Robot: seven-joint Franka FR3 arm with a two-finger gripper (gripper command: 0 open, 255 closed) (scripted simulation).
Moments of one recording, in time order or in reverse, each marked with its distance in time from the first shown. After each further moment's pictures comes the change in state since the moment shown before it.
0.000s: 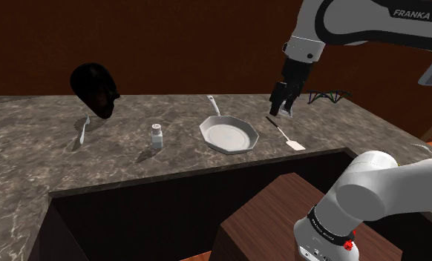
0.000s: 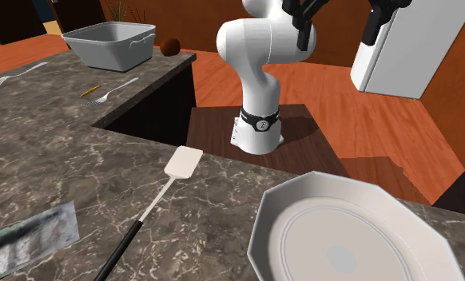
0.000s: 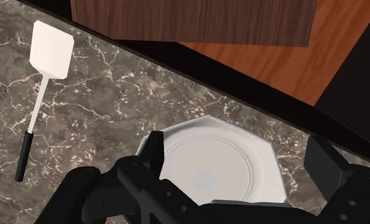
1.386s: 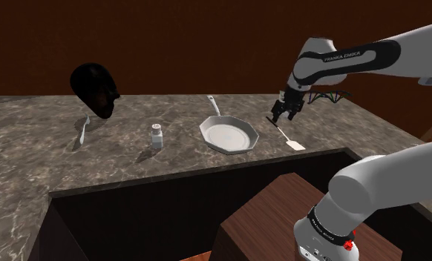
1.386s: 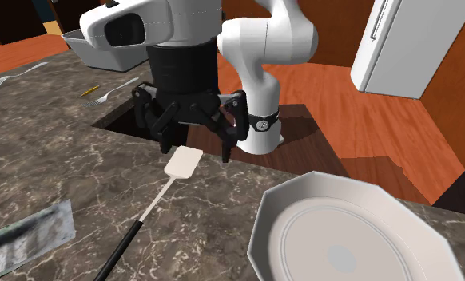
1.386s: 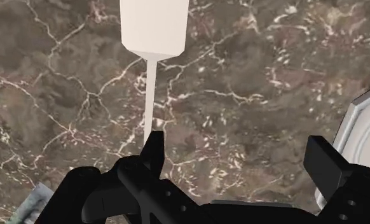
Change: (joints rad) arm -0.237 0.300 -0.254 -0.152 -0.182 0.526 -0.080
